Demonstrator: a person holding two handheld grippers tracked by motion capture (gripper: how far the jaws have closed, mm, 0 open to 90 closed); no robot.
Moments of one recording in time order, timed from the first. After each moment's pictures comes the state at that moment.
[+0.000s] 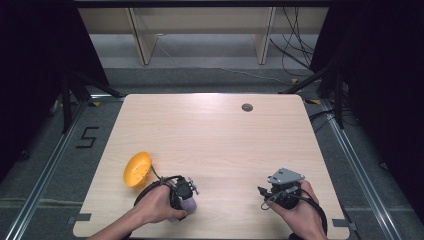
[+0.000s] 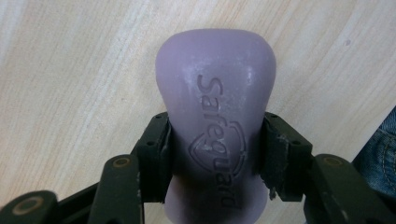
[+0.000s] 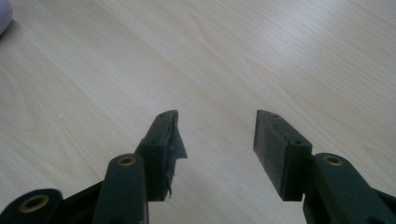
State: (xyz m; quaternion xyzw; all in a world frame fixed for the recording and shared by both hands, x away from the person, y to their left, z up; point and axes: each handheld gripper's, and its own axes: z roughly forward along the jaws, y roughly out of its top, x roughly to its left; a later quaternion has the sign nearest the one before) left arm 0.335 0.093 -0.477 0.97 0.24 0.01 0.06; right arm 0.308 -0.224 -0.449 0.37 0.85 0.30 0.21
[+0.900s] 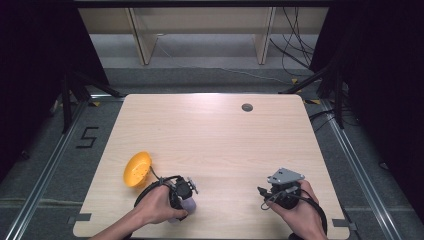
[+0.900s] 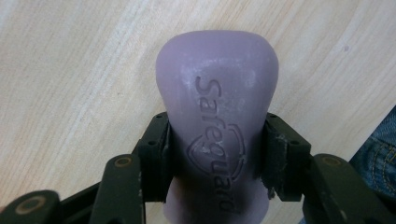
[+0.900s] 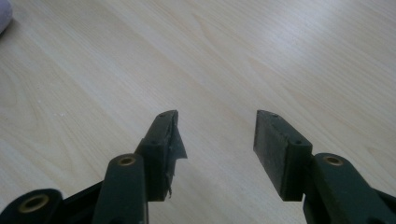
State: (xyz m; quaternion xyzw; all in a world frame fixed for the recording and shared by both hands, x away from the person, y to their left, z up) left arm 0.335 0.095 -0.477 0.96 0.27 0.00 0.07; right arm 0.308 -0.224 -0.449 0.37 0.85 0.30 0.21
